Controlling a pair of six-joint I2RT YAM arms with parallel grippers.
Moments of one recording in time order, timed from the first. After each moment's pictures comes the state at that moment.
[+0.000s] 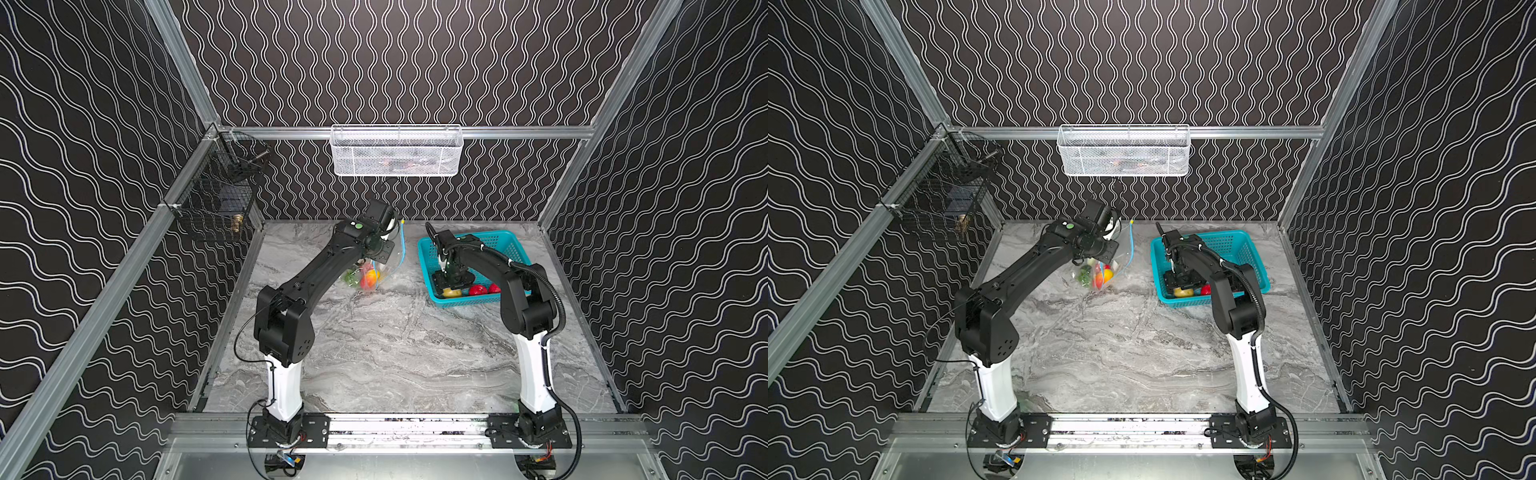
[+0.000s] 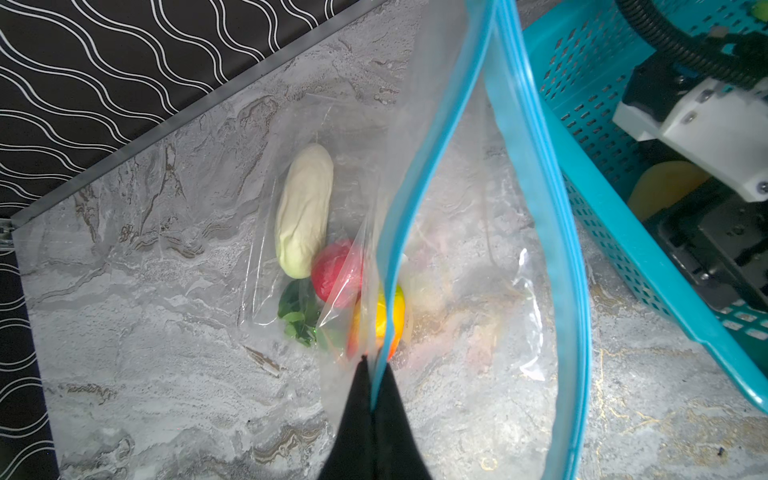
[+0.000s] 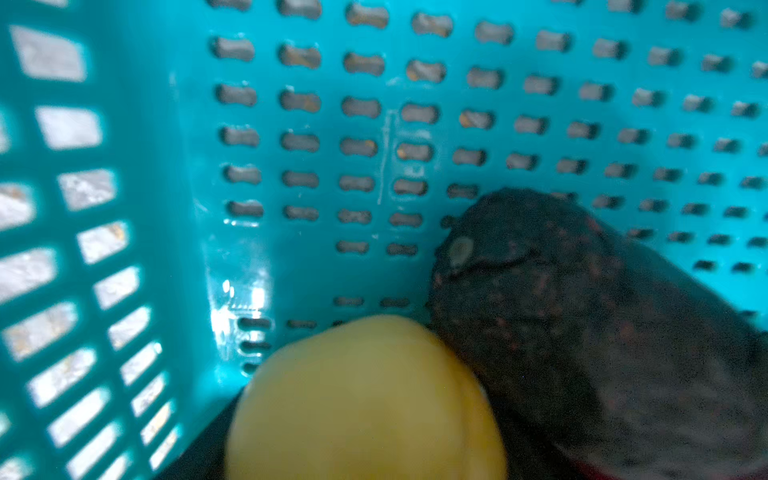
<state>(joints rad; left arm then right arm) -0.53 1.94 1.88 -0.92 -0.20 0.01 0.39 2.23 1.78 -1.04 0.10 0.16</state>
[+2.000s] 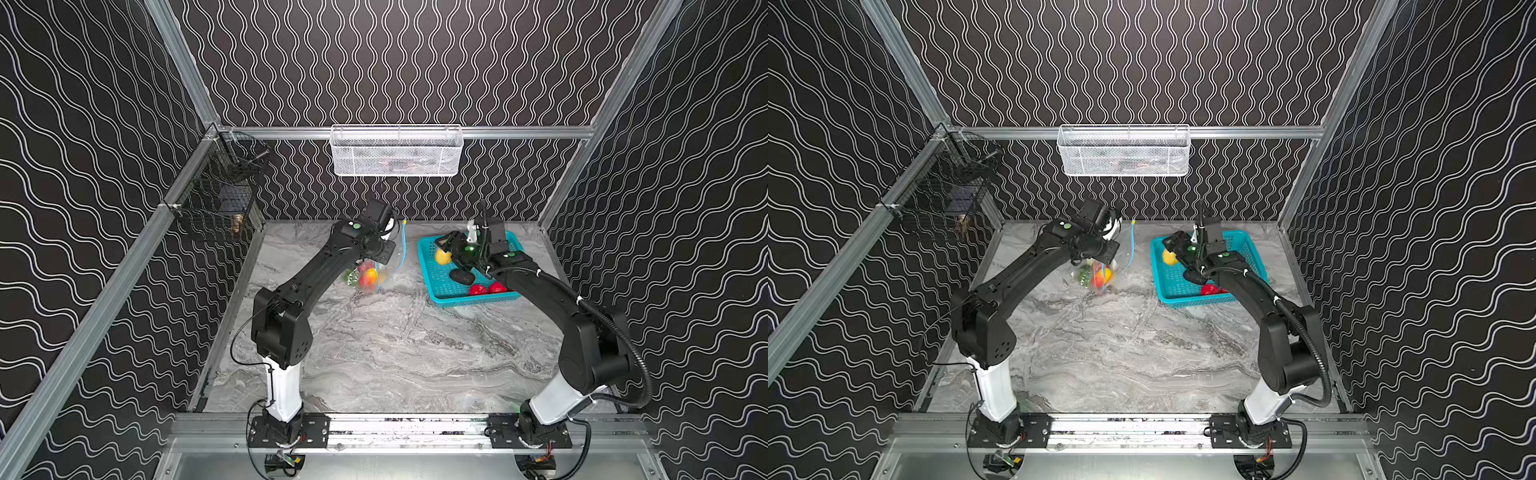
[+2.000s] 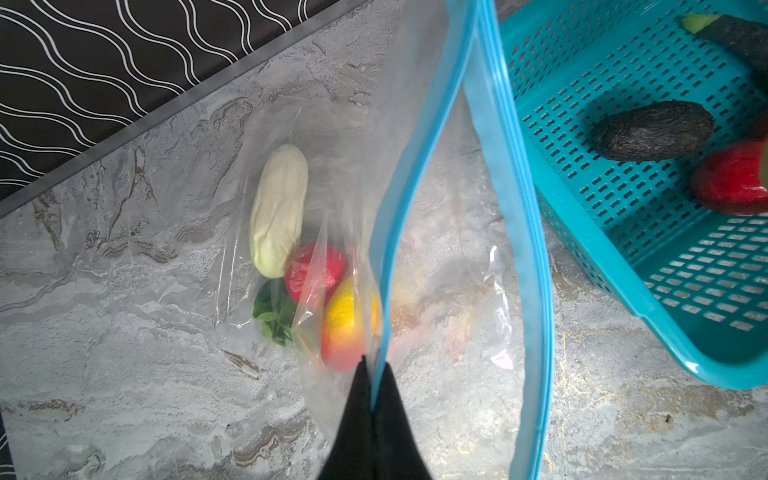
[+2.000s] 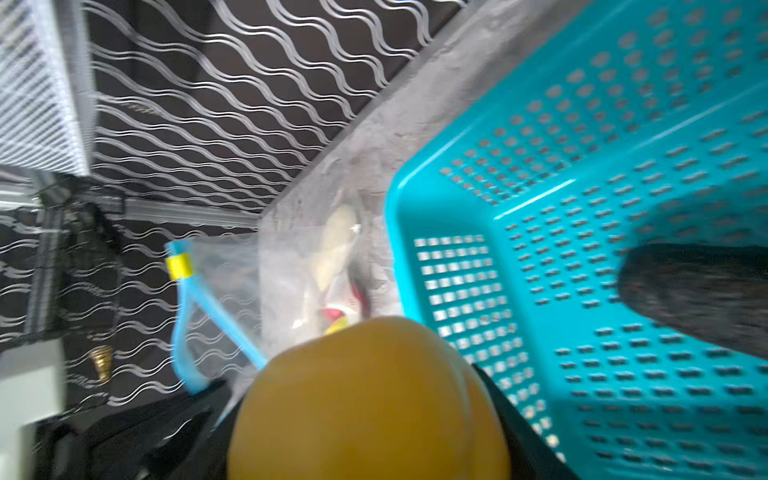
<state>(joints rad) -0.53 1.91 1.87 -0.93 -0.13 0.01 0.33 1.66 1.28 -0.20 -0.32 0.92</state>
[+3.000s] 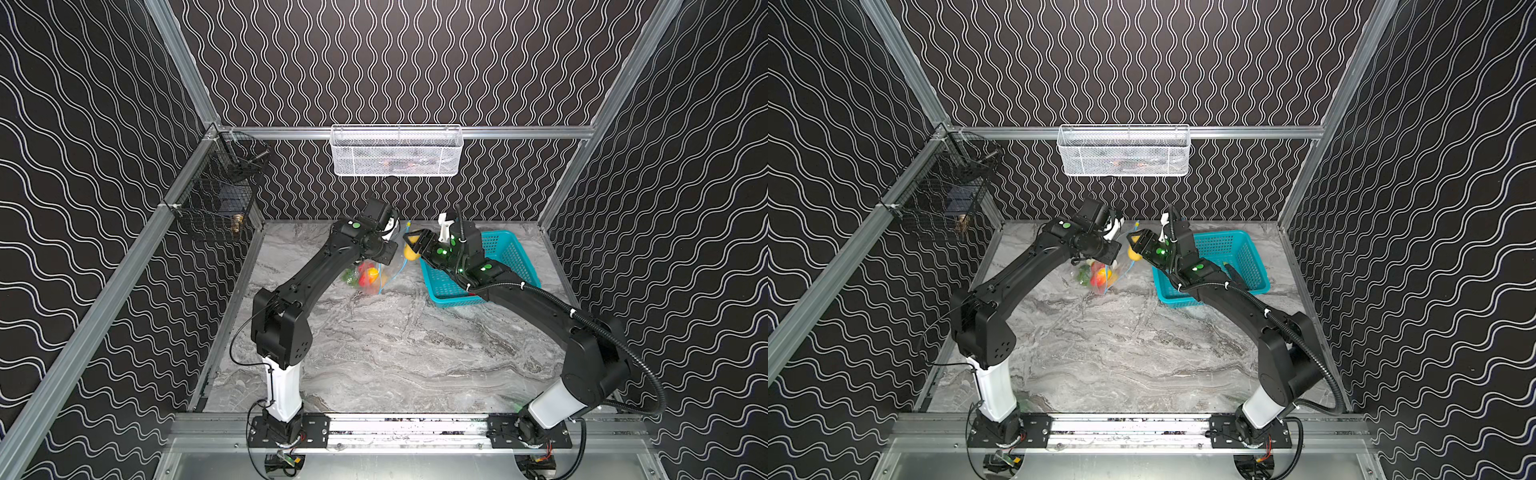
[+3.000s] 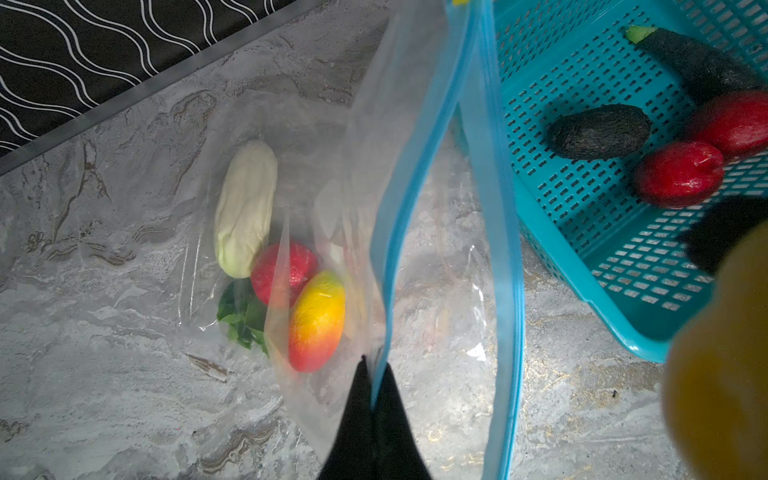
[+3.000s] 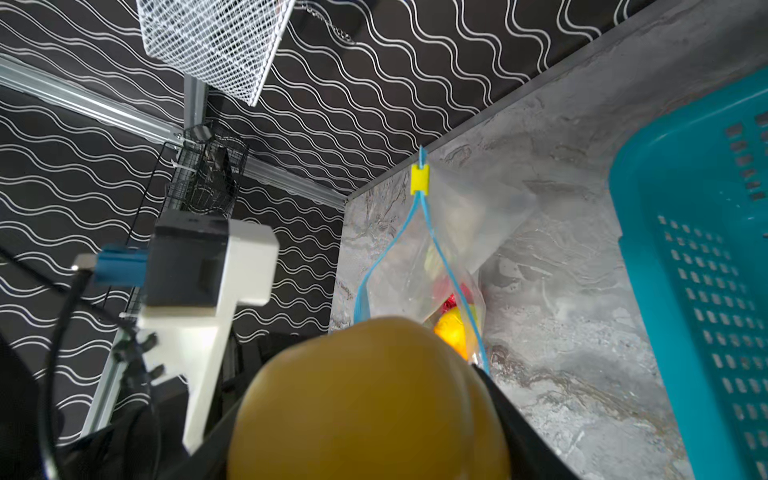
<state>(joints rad) -0.53 1.91 1.88 -0.95 -0.04 -0.02 0.56 1.62 1.25 0.05 -0.20 0.98</state>
